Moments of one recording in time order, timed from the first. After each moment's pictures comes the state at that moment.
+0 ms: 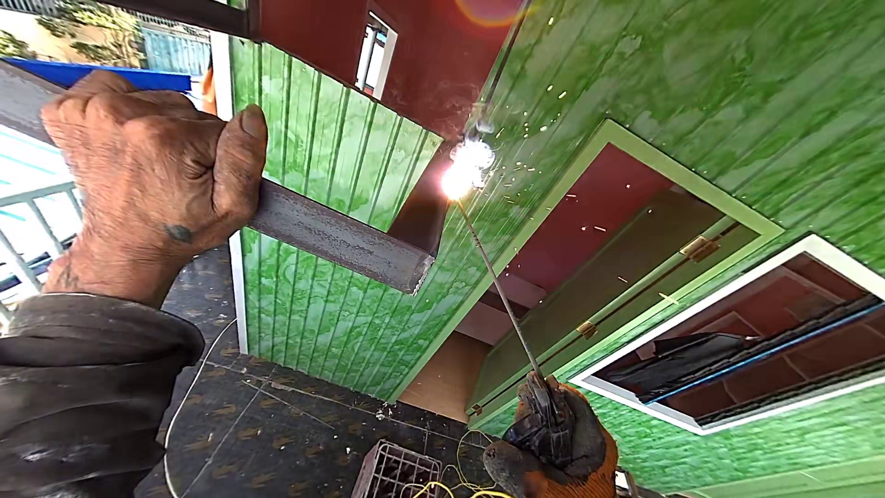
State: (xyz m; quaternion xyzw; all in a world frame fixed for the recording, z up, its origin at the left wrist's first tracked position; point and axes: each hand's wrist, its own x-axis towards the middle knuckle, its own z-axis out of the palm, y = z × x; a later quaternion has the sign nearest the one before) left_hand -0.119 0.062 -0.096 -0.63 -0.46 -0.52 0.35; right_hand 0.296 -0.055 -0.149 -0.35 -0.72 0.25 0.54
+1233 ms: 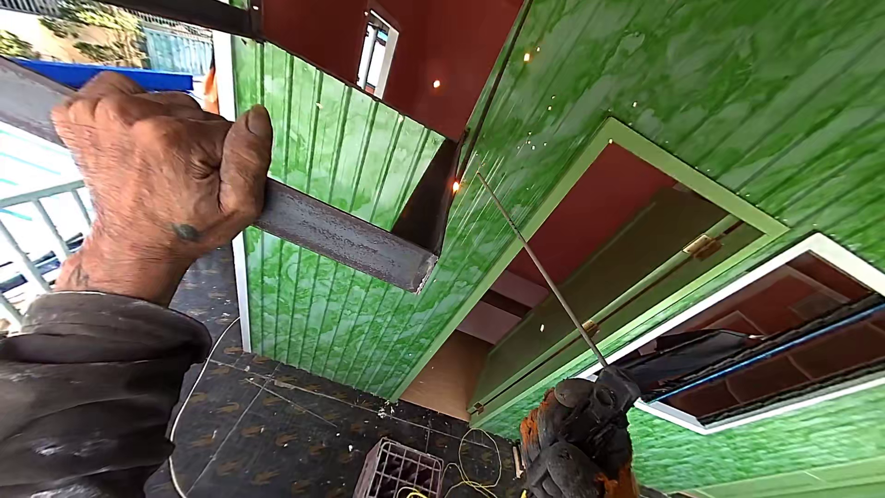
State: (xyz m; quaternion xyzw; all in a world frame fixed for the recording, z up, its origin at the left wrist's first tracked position) left_hand -0.113 0.055 -0.091 -0.63 -0.48 -0.51 0.34; right_hand 0.285 -0.064 -0.118 -0.42 -0.54 0.38 0.62
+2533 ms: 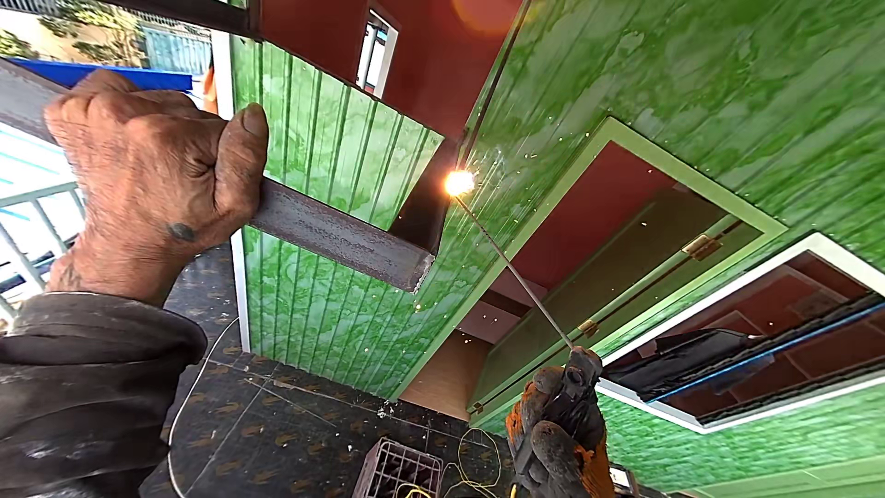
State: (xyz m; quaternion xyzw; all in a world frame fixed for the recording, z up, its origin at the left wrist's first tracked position) left_hand -0.116 0.058 -0.094 -0.62 -0.48 -0.52 0.34; right_hand 0.309 -0.034 -0.168 -0.24 -0.63 0.44 0.59
